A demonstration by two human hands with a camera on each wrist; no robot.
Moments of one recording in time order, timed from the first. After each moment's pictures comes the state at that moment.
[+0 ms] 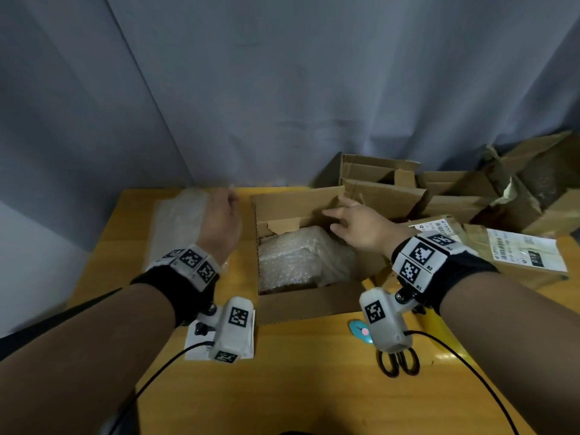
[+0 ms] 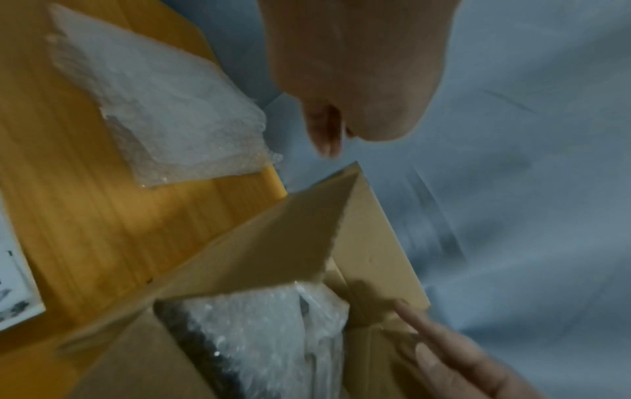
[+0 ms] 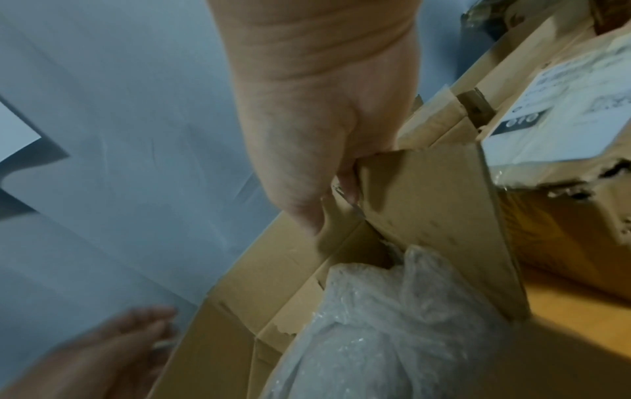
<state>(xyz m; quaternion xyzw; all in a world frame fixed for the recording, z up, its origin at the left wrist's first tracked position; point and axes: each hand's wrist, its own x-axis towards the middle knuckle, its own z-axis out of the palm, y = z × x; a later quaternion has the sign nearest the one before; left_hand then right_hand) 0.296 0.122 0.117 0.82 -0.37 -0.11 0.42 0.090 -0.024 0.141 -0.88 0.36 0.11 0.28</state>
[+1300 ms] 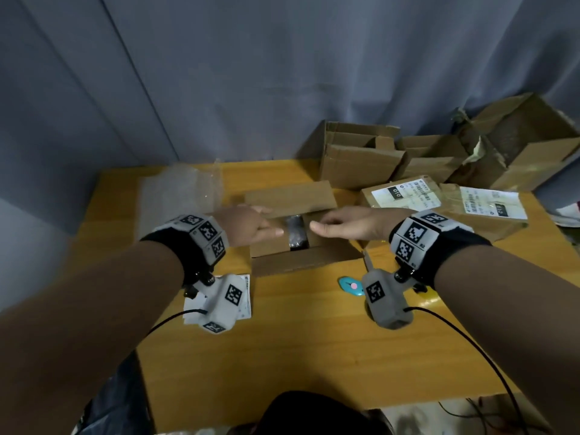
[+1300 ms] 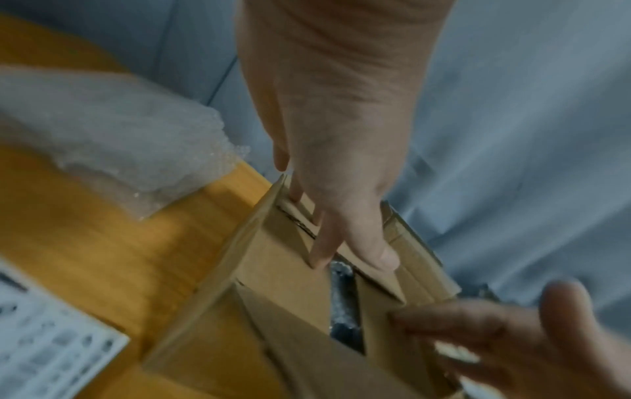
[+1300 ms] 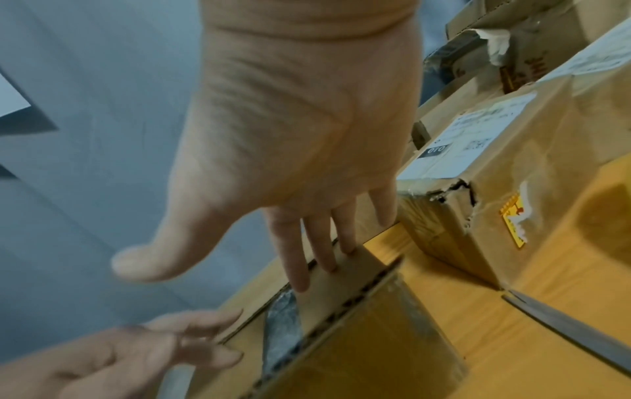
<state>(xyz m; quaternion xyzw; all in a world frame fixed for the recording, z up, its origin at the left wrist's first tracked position) 0.263 0.146 0.120 0.67 -0.68 -0.26 -0.11 0.054 0.041 0.161 -0.81 0.37 0.27 0.37</state>
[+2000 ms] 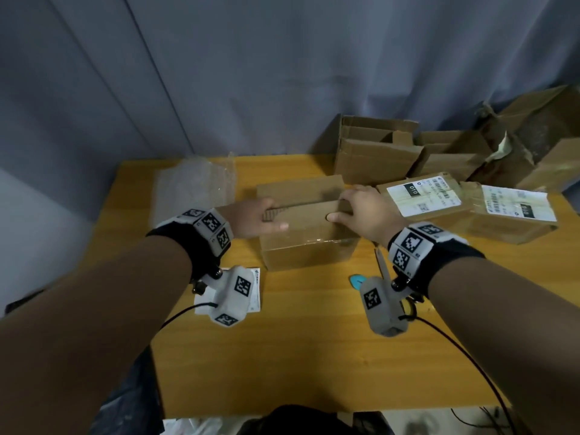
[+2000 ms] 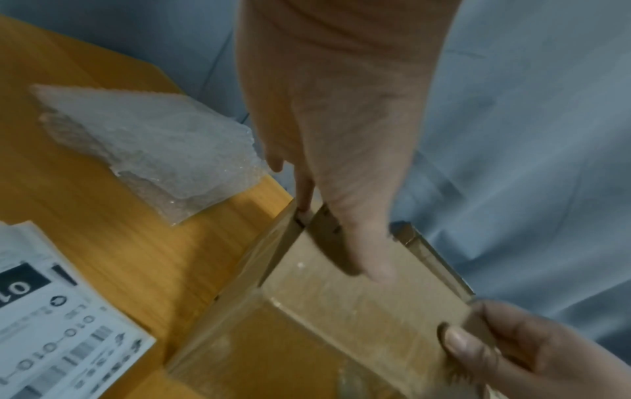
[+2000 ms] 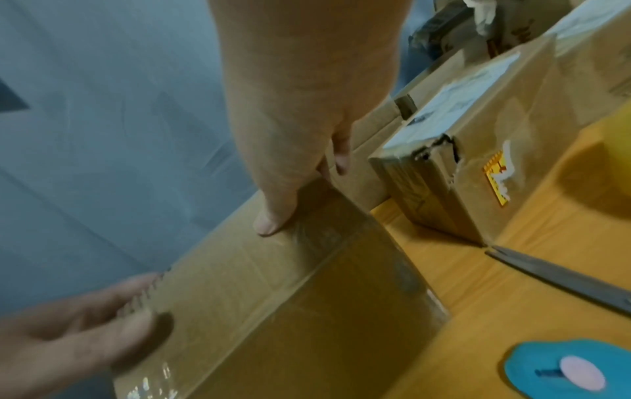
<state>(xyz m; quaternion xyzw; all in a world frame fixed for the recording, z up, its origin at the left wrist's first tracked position) 0.263 0.152 0.129 0.74 -0.57 -0.35 0.04 0.061 0.024 0.114 -0.90 0.40 0.05 0.16</state>
